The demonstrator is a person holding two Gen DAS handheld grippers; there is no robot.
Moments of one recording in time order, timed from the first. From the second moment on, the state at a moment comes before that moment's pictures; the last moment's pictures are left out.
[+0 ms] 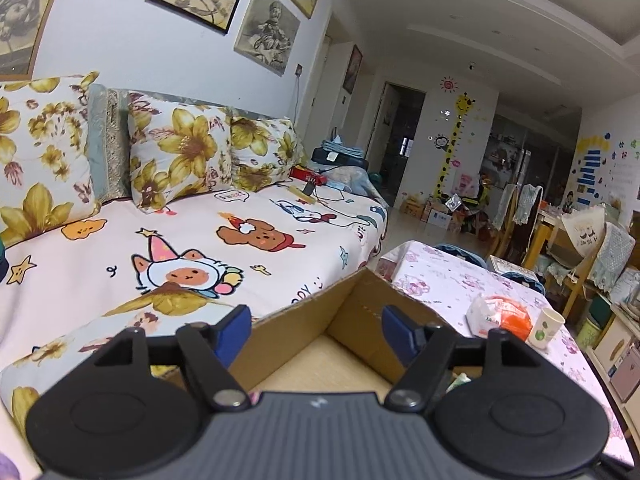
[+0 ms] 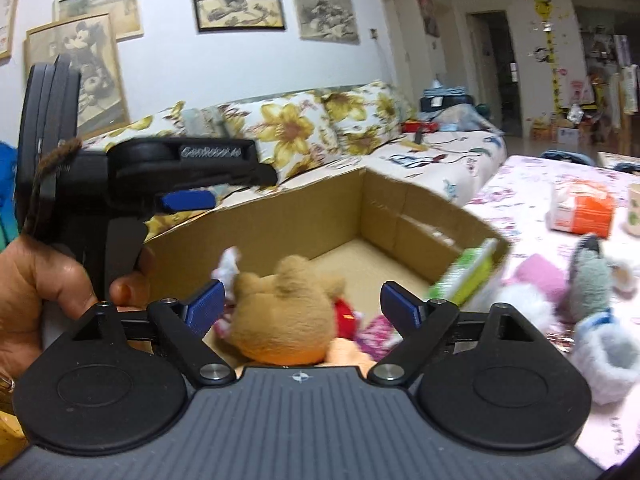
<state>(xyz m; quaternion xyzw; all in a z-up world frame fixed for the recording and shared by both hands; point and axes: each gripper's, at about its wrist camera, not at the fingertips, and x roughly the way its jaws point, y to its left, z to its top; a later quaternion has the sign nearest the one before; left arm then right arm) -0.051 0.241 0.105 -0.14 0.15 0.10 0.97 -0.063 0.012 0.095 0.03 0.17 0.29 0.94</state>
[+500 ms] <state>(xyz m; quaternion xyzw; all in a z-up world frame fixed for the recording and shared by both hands) -0.050 0.210 0.107 -0.10 0.14 0.06 0.98 -0.067 -0.012 0.088 0.05 0.16 0.19 0.97</state>
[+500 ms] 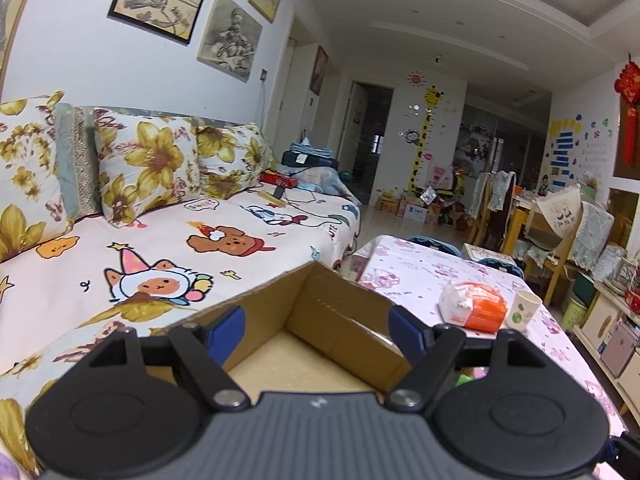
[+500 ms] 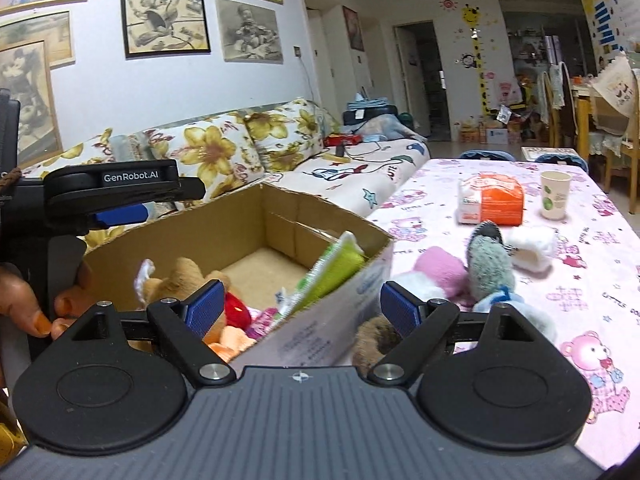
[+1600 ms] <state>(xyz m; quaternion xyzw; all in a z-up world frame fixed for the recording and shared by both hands) -0.044 0.140 0.088 -0.10 0.15 -0.06 0.98 -0.053 -0.033 0.075 0.08 0.17 0.12 0.97</state>
